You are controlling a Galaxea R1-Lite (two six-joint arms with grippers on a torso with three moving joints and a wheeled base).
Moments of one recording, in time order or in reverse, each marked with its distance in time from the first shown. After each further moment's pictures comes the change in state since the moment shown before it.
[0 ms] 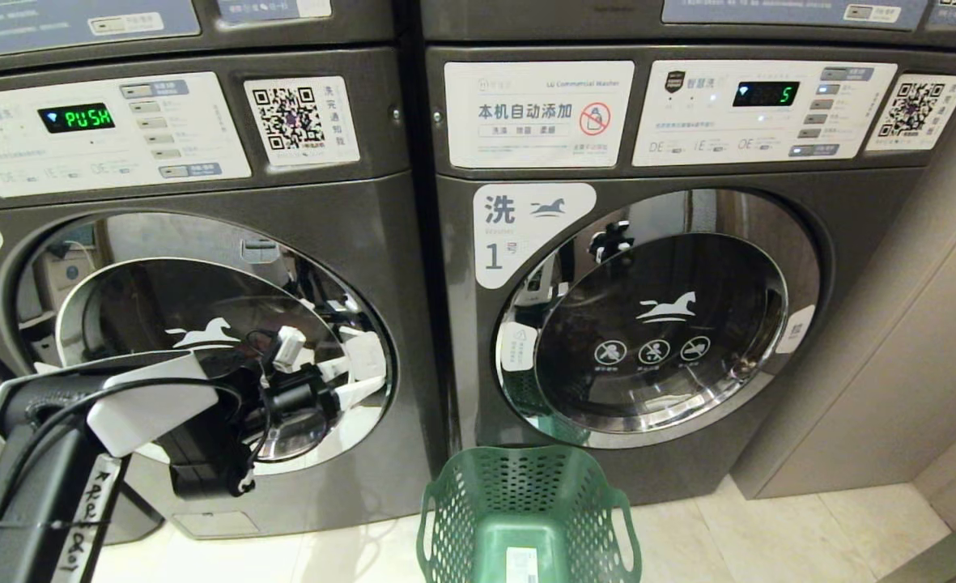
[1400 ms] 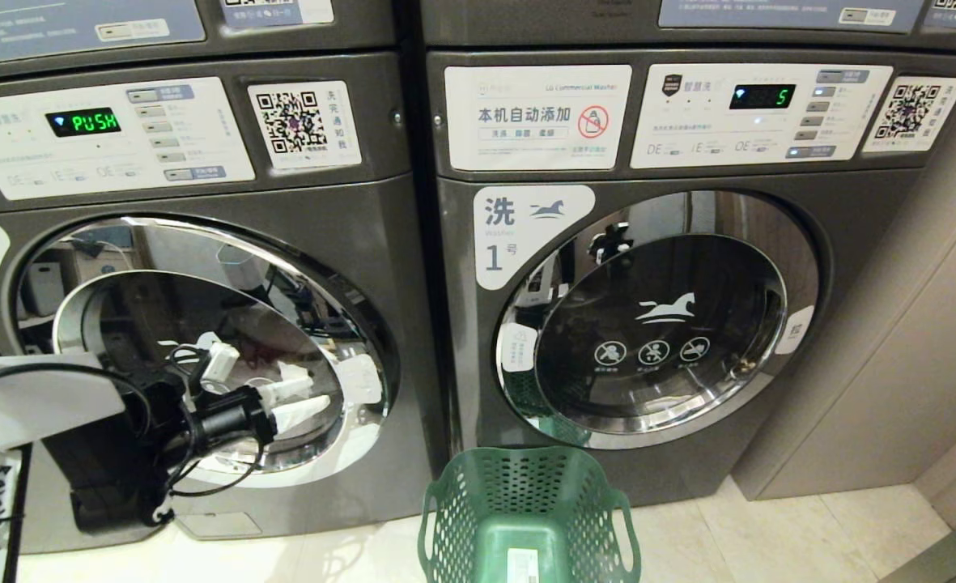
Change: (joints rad) left arm 0.274 -0.153 0.241 0.004 0.005 0.047; right arm 0.000 0.000 0.000 0.000 0.000 0.000
